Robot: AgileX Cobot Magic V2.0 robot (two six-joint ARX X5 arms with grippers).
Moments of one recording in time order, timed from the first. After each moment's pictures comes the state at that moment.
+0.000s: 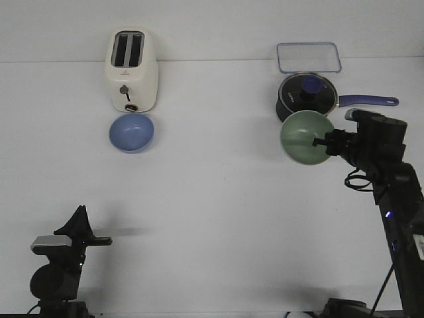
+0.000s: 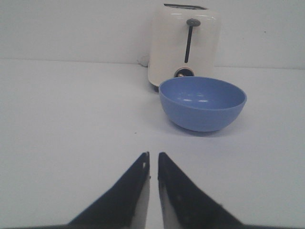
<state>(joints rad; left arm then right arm) 0.00 0.00 0.03 0.09 -0.02 -0.04 -0.11 1.32 1.22 -0.55 -0.34 0.21</state>
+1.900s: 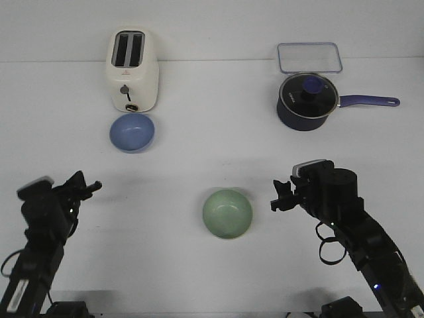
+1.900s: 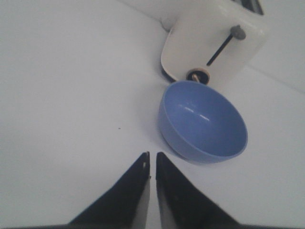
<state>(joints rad) 0.00 0.85 0.62 0.00 -0.04 -0.44 0.28 0.97 0.87 -0.54 -0.20 0.15</state>
